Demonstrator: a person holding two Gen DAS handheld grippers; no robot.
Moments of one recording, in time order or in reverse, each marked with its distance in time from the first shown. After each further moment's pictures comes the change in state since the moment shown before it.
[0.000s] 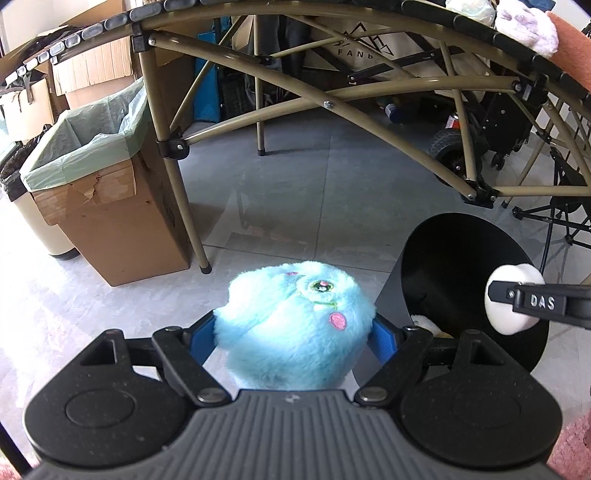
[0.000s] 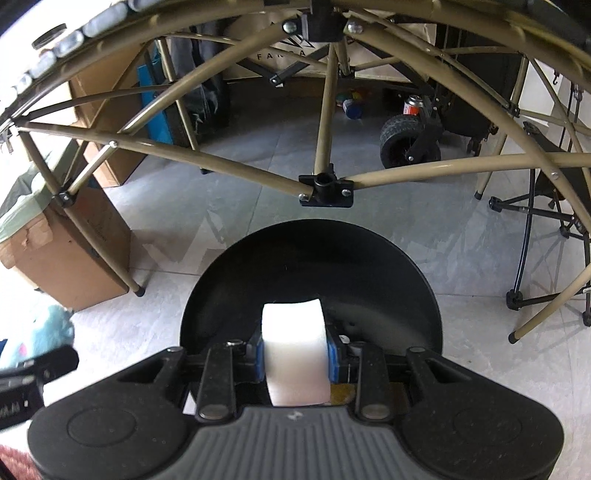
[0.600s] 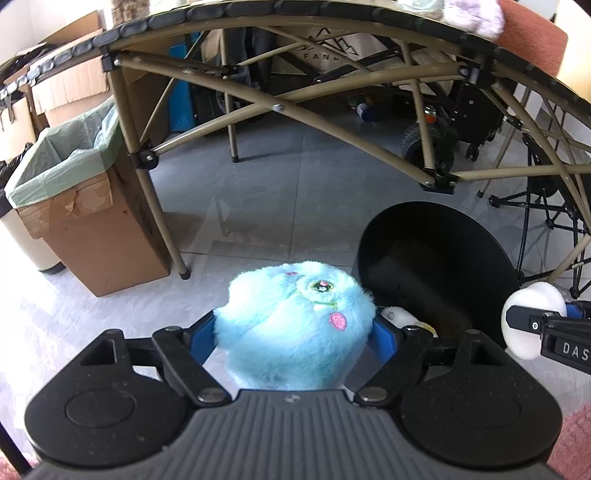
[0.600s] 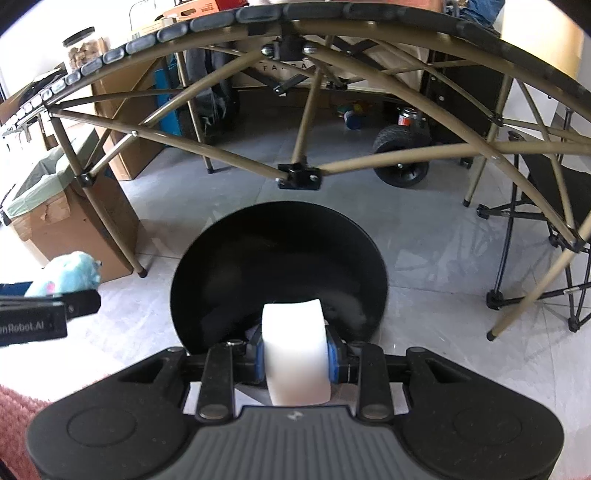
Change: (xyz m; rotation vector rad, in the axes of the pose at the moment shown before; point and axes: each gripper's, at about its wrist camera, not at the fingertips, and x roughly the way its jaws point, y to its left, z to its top) left arm -0.015 -0.023 -0.013 0.055 -0.021 -0.046; right arm -0.053 -0.033 -0.045 -0.063 -0.041 0.018
